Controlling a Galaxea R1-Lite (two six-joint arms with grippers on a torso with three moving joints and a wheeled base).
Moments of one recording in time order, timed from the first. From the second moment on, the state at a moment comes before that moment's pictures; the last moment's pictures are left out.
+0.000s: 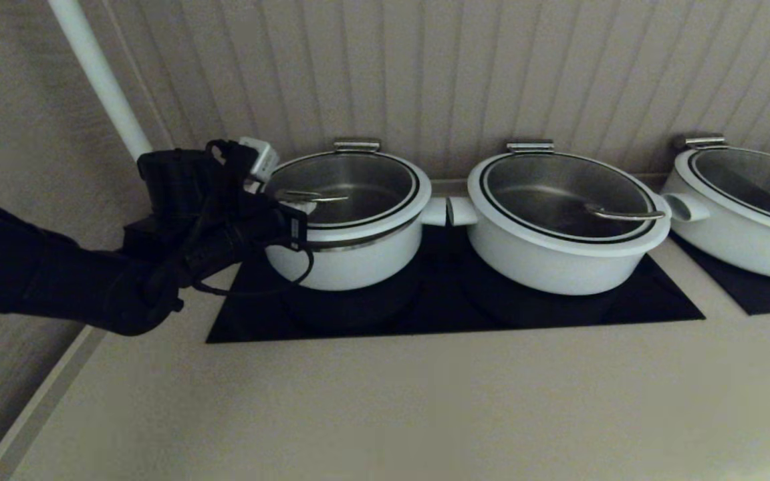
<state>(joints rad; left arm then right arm) -0.30 1.87 -1.01 -0.77 -0.14 0.08 -0.01 0.00 0.00 0.00 0.04 -0.07</state>
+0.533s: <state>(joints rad) -0.29 1.87 -1.06 -0.76 -0.14 0.09 -0.01 0.00 0.00 0.00 0.04 -0.07</state>
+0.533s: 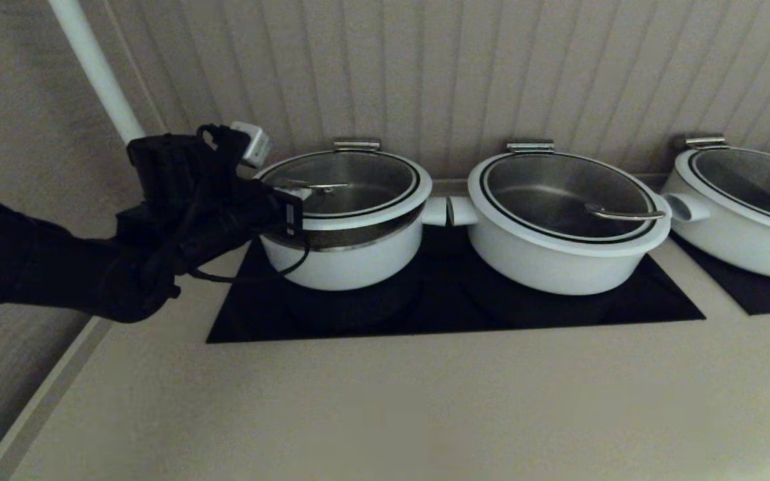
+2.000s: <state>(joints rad) -0.28 1.88 -1.13 -0.77 -0.15 0.09 -0.01 0.00 0.00 0.00 0.04 -0.07</state>
